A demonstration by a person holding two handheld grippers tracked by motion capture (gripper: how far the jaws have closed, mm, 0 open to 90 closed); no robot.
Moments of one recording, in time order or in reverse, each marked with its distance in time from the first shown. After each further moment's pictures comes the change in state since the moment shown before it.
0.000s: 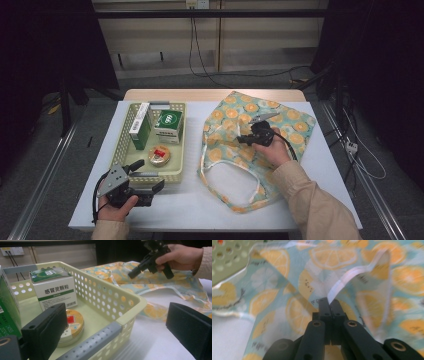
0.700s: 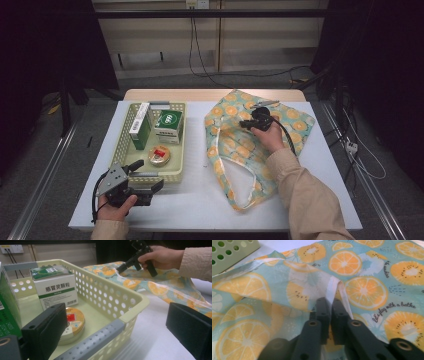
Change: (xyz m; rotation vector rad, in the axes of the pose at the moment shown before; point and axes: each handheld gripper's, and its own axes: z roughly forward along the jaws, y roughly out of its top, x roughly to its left) left arm 0.004 -0.003 0.000 0.004 -0.001 -0.017; right arm -0.047 0.016 0.031 -0.032 -0.118 0.100
